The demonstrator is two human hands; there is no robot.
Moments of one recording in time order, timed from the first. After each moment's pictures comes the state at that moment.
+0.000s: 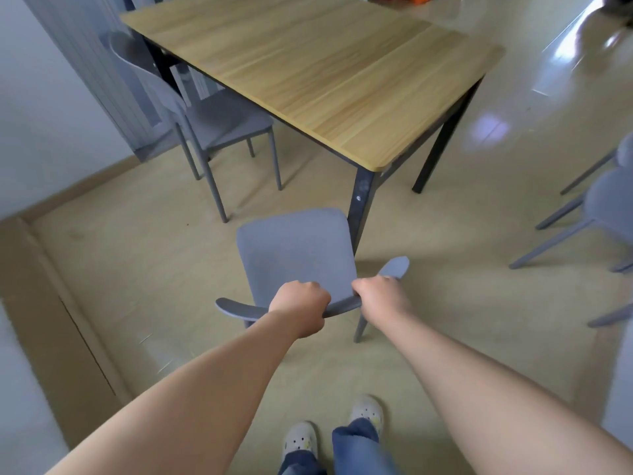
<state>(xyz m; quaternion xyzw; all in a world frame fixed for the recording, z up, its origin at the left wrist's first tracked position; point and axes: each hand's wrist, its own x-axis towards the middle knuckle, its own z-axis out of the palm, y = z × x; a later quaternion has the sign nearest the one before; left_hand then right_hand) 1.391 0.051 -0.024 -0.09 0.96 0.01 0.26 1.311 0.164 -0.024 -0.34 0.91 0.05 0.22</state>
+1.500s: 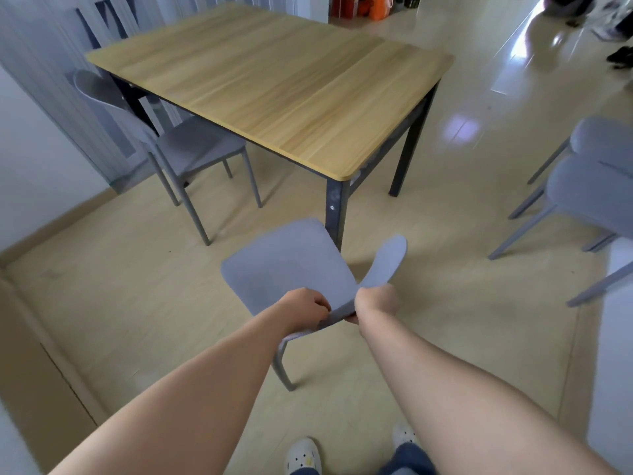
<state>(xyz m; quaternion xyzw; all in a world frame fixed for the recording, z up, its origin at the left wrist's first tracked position) 1.371 0.070 -0.001 -0.23 0.86 0.35 0.30 1.316 0.173 -0.018 0.28 0.75 -0.54 0.25</state>
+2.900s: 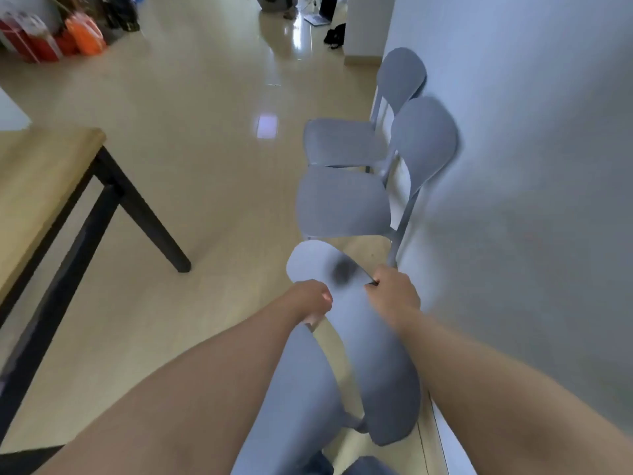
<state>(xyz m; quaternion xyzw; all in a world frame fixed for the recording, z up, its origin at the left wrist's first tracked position) 0.862 0.551 0.000 0.11 0.90 0.16 0.39 0.898 0.695 -0.013 0.24 0.93 -0.25 0.12</state>
